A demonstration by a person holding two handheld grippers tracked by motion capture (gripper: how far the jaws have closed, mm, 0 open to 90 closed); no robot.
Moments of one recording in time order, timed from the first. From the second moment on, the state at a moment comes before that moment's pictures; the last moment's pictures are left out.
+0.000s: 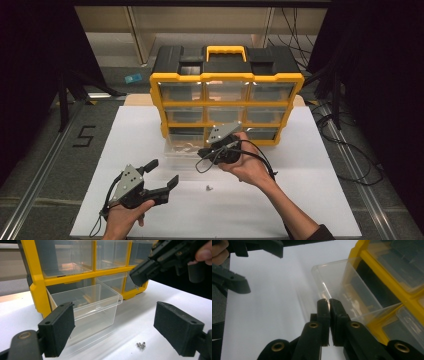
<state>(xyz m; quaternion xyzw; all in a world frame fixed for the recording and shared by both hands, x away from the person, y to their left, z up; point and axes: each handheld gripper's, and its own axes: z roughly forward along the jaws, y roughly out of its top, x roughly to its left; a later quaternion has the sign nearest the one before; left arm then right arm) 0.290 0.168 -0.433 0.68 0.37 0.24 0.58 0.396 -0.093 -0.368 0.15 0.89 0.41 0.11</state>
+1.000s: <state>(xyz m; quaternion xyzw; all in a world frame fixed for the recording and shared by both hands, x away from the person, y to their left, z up) 0.289 0.166 -0.433 0.68 0.36 0.24 0.59 0.436 -0.047 -0.358 0.14 0.90 0.39 0.12</state>
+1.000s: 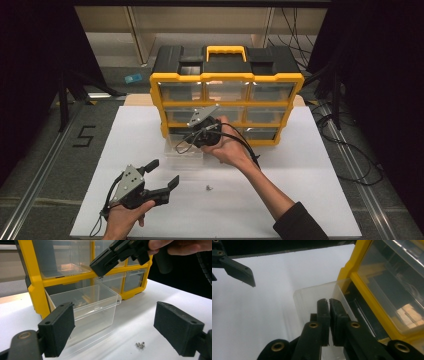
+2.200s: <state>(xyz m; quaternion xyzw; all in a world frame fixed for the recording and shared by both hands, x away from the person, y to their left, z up) 0.290 0.166 -0.434 0.68 0.36 0.24 0.59 0.413 -0.073 -0.346 0.14 0.88 0.42 0.15</state>
